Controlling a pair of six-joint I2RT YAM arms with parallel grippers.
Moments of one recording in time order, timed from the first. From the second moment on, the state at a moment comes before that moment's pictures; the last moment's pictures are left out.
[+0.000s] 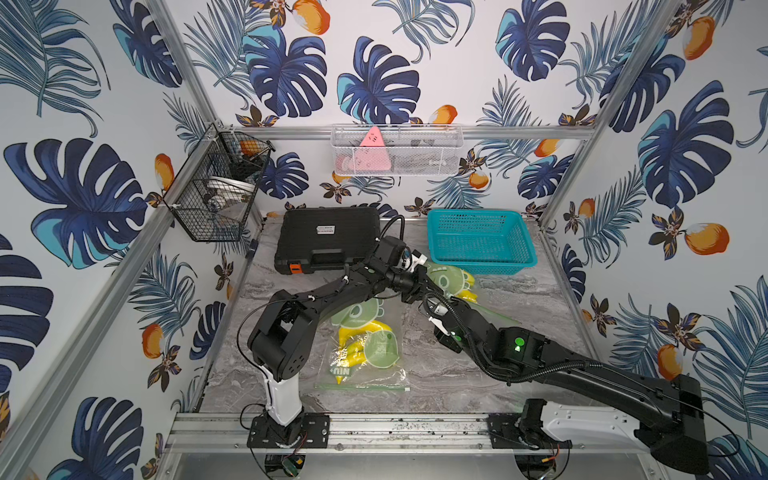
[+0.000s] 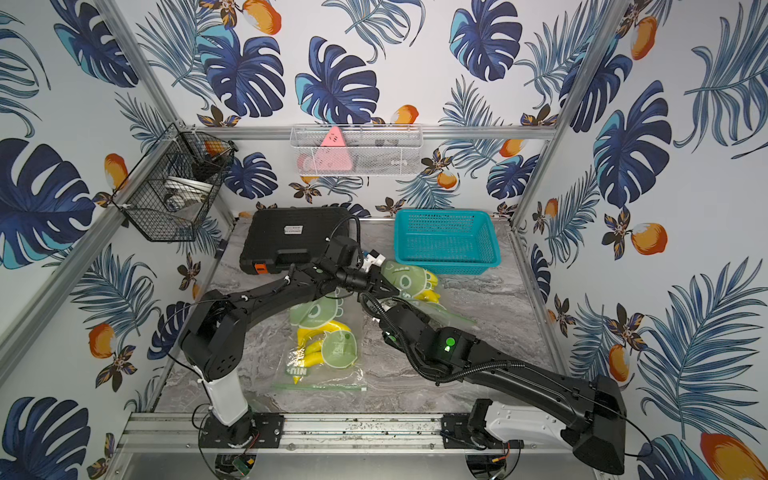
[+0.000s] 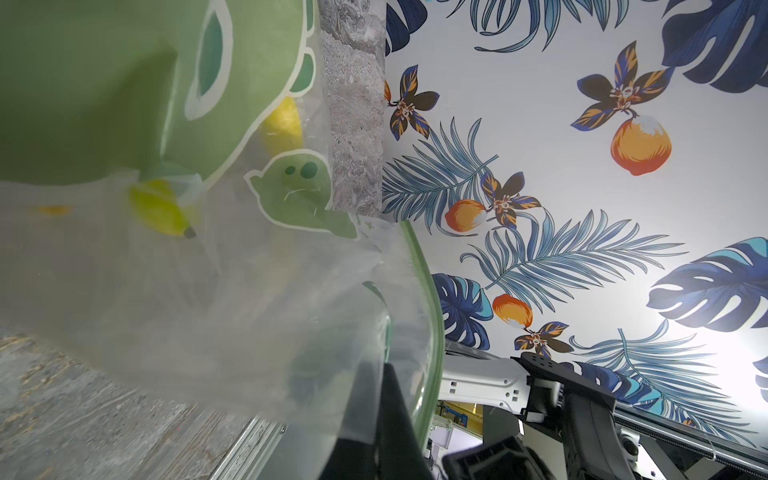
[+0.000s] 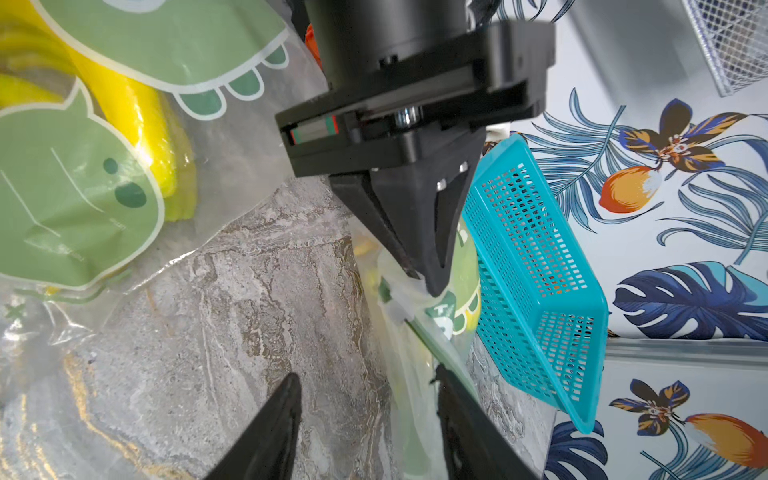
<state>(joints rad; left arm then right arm) -0.56 1.84 1.33 -0.12 0.90 -1.08 1.05 1.09 0.90 -0.58 0.61 -0.29</state>
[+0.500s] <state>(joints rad) -0.56 1.84 1.33 -0.12 0.91 -1.09 0.99 1.19 0.92 -0.51 0.51 -0.42</state>
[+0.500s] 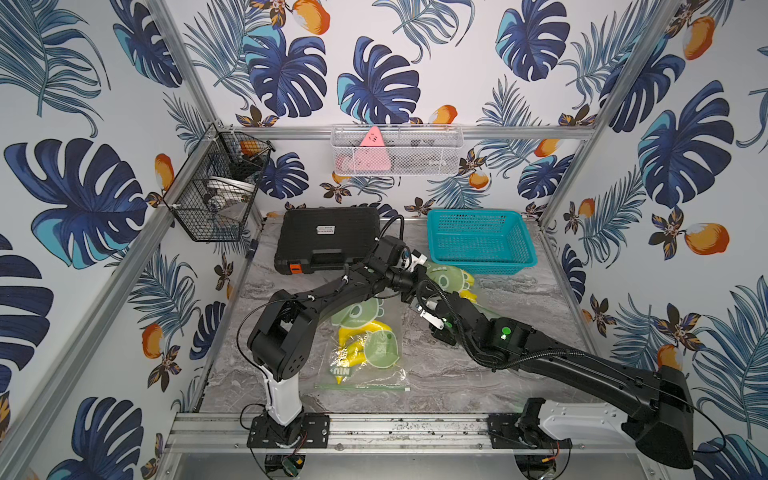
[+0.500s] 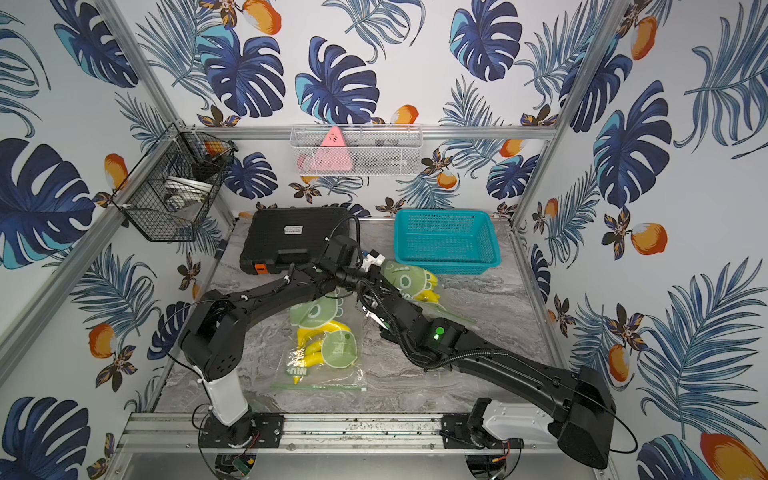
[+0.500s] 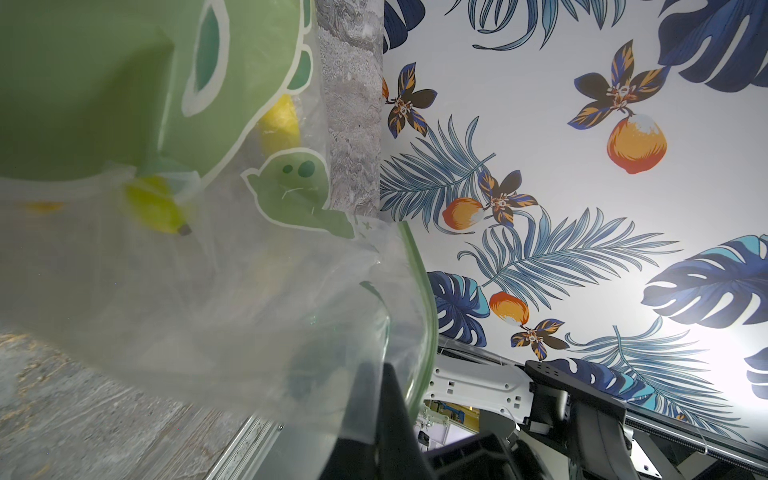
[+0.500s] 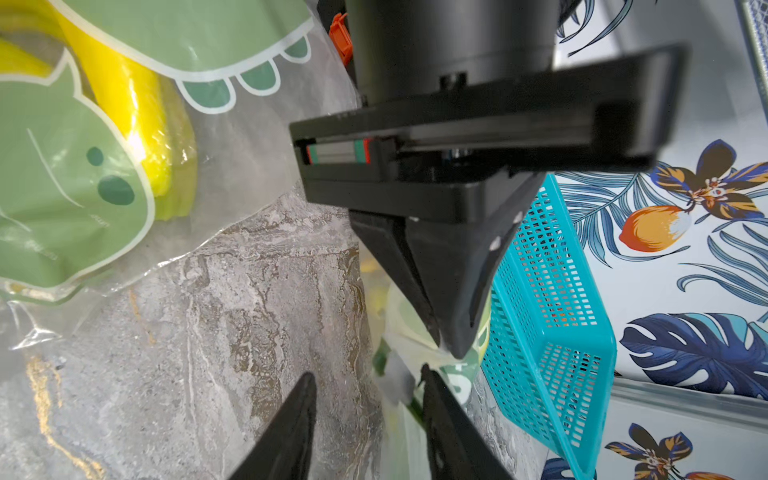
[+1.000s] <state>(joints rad) -0.56 1.85 1.33 -0.10 0.92 -1.13 0.94 1.19 0.93 -0.46 0.48 -0.50</state>
